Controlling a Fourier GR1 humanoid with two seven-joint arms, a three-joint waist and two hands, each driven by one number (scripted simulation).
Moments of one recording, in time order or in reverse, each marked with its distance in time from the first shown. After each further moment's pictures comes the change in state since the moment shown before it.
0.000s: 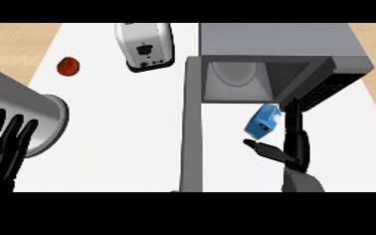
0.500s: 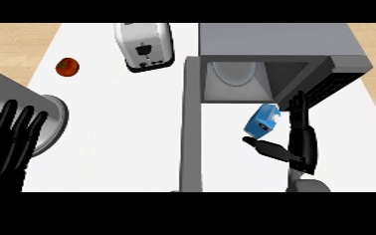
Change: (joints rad) left arm -0.052 0.002 -0.038 0.028 -0.027 0.042 0.011; right arm 0.112 0.010 0.099 -0.367 0.094 -0.088 0.265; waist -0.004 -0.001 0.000
